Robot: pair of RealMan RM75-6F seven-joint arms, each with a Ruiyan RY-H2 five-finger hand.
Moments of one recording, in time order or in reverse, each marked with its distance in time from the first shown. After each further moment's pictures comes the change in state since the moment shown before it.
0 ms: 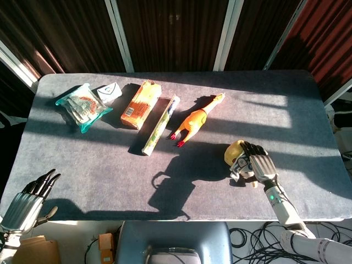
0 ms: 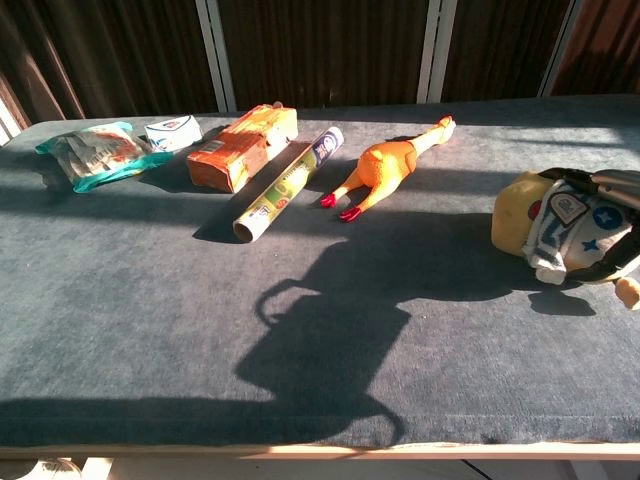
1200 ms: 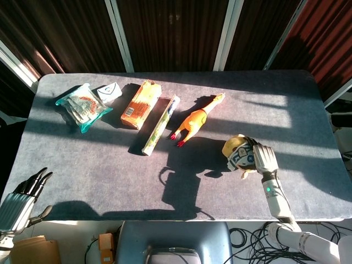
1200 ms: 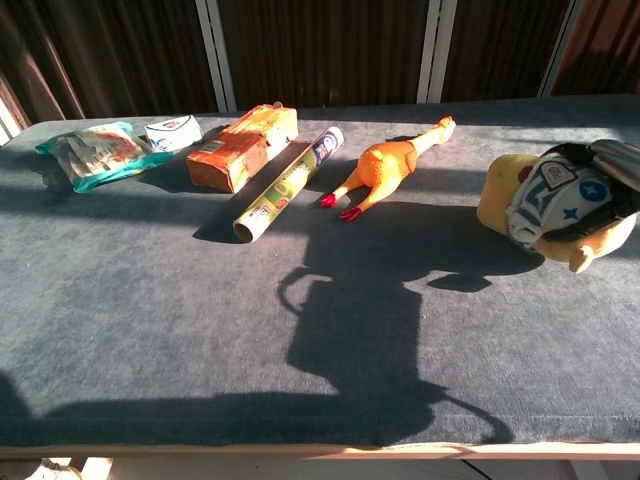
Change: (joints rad) left arm 0.018 0.026 -0.008 -0.010 -0.015 0.031 -0.050; right arm 0.024 -0.199 0.051 0.280 -0.071 0.162 0.203
